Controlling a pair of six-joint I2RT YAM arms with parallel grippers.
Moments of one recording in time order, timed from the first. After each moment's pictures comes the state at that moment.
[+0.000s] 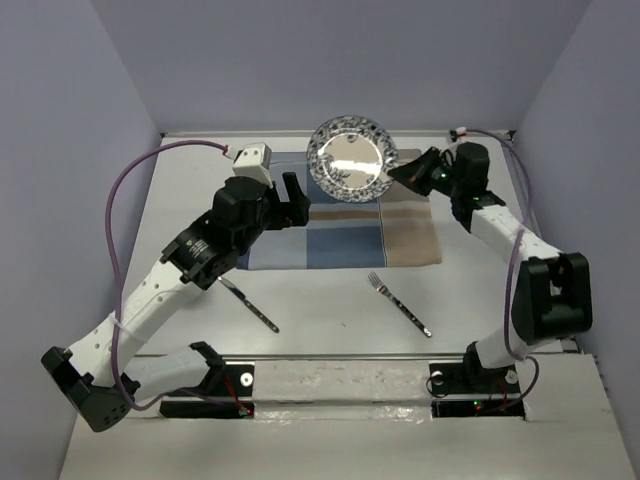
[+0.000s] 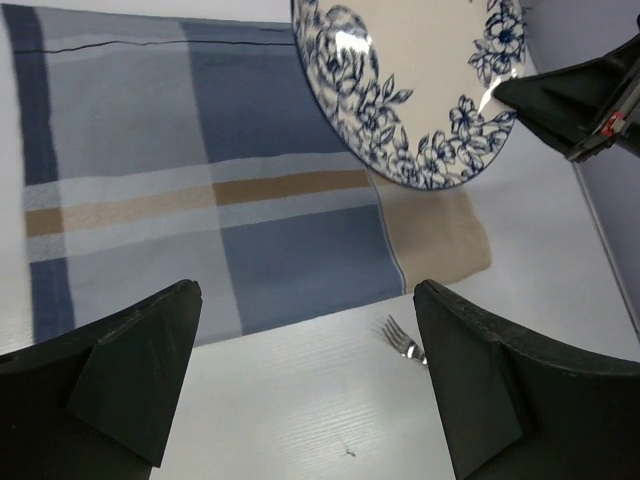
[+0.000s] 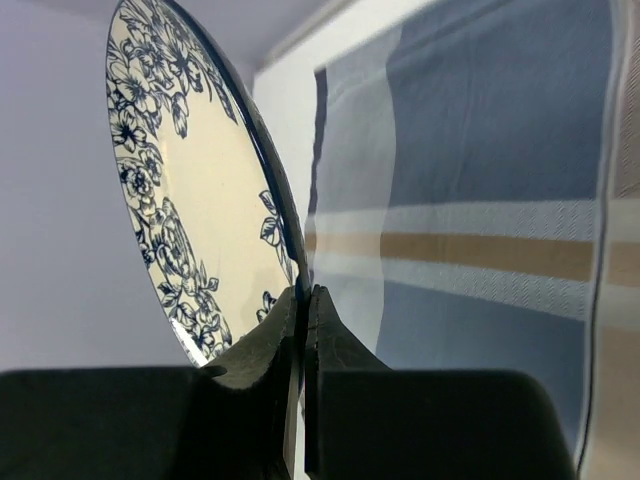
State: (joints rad) left arm -0.73 1.06 1.20 -0.49 -0.30 -0.50; right arm 0.08 1.48 1.05 0.19 -0.48 0.95
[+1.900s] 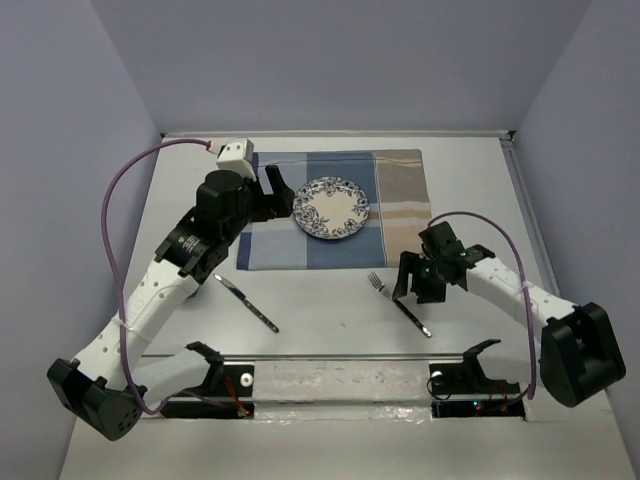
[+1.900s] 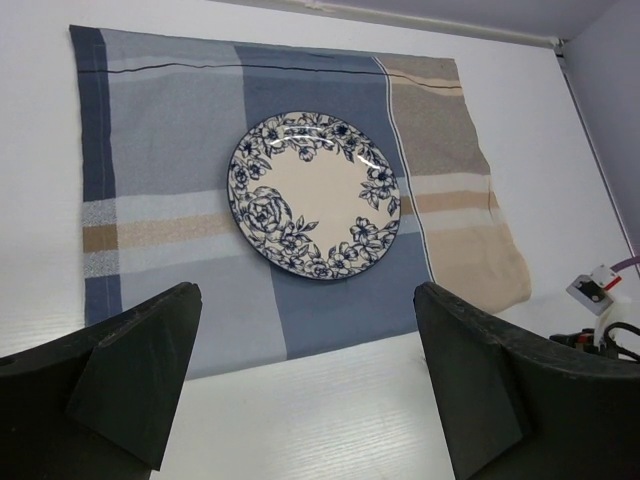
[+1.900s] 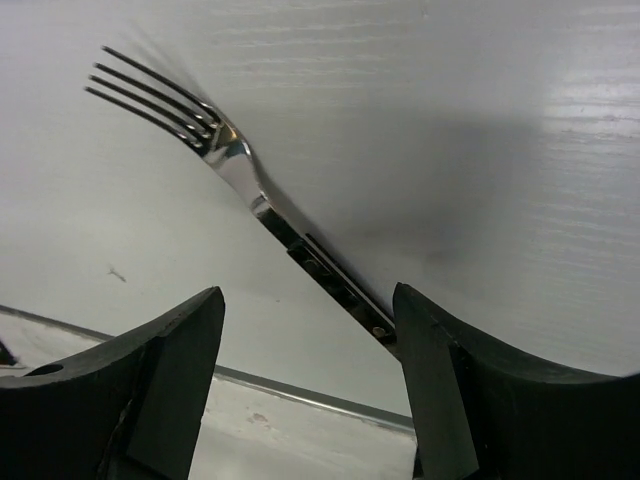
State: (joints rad) left arm -0.54 1.03 1.13 -0.43 -0.19 -0.44; right arm 0.40 1.19 0.67 -0.62 -0.22 0.57
